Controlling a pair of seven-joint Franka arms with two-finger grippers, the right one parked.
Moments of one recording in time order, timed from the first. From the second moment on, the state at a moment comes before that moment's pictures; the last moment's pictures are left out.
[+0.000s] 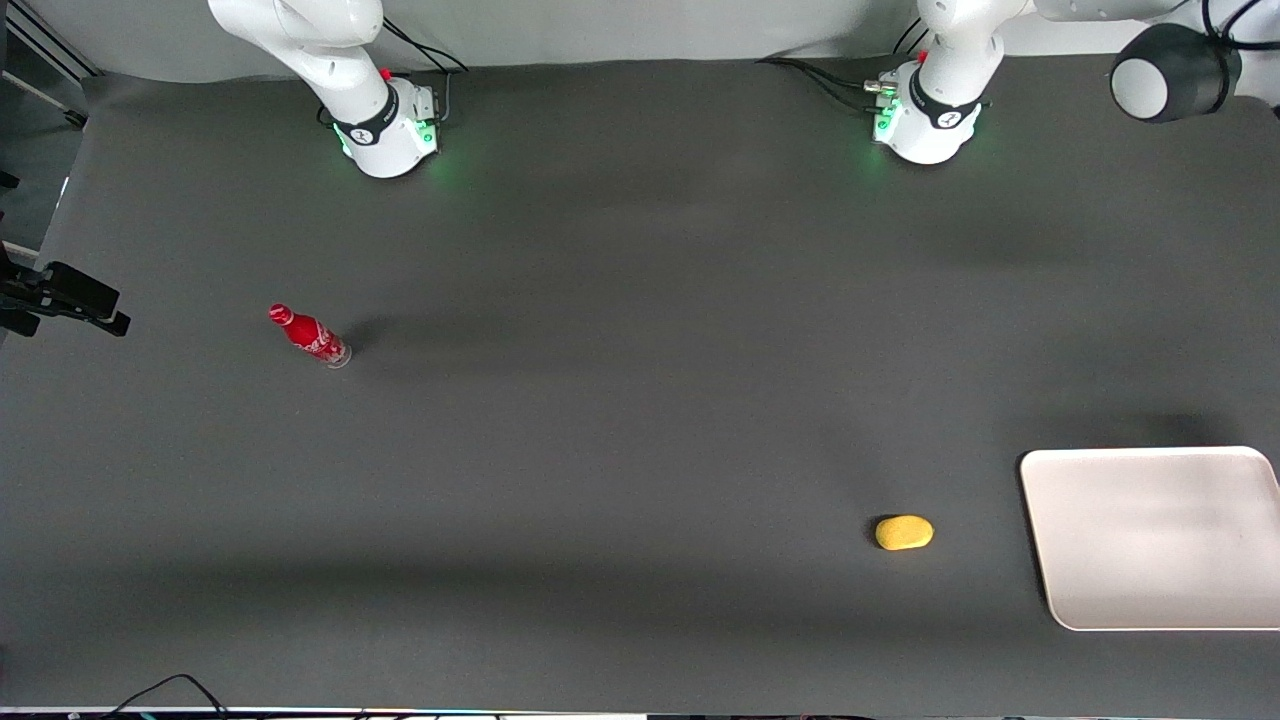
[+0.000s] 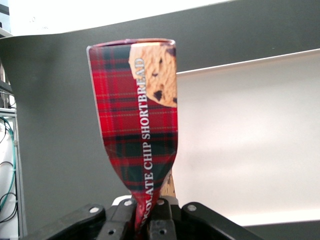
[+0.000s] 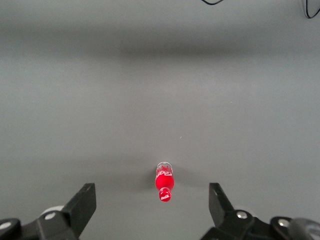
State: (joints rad) arm 0.32 0.87 0.27 -1.01 -0.25 2.09 0.70
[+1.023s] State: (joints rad) arm 0.34 1.03 0.26 -1.00 -0.27 2.13 0.64
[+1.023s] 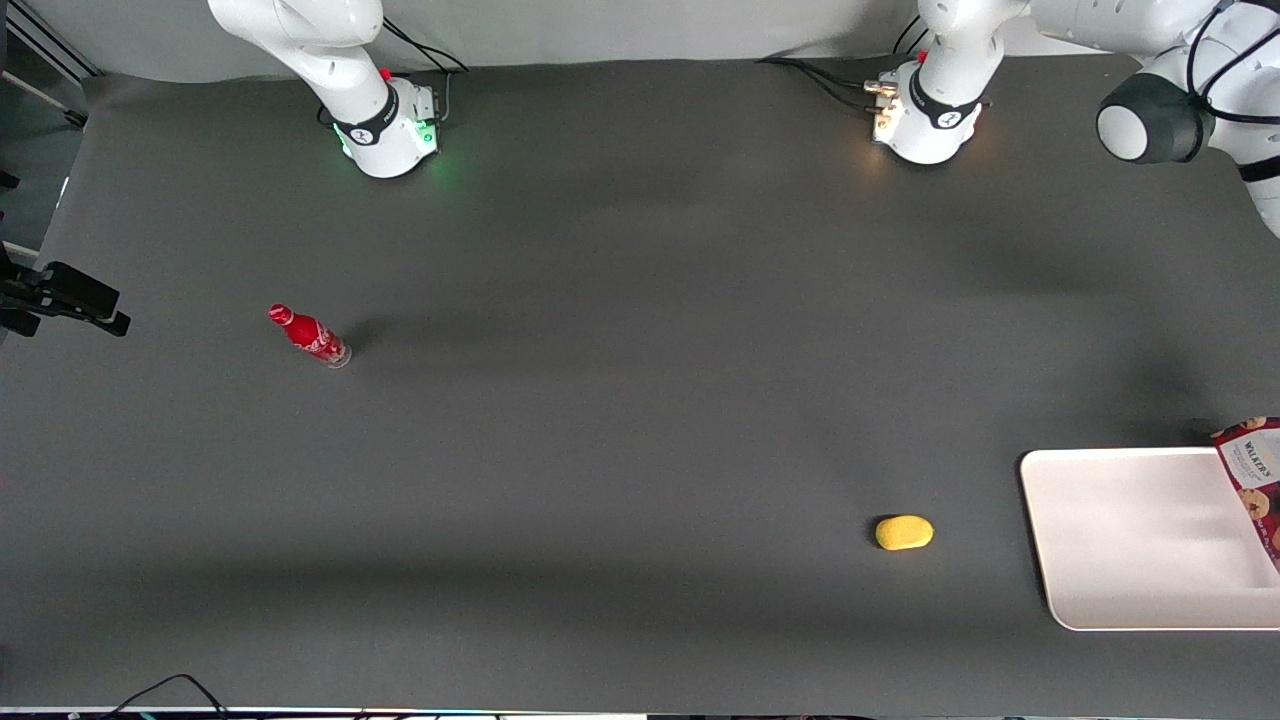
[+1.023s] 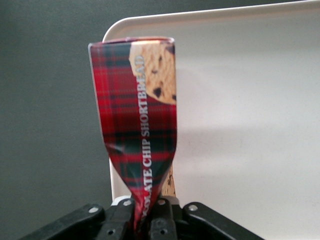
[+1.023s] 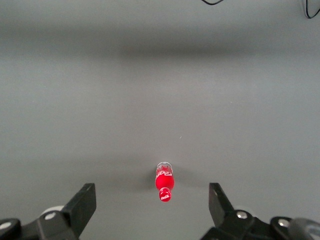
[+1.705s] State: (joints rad) arm 0.35 1.01 0.26 -0.99 -0.28 2.14 0.64
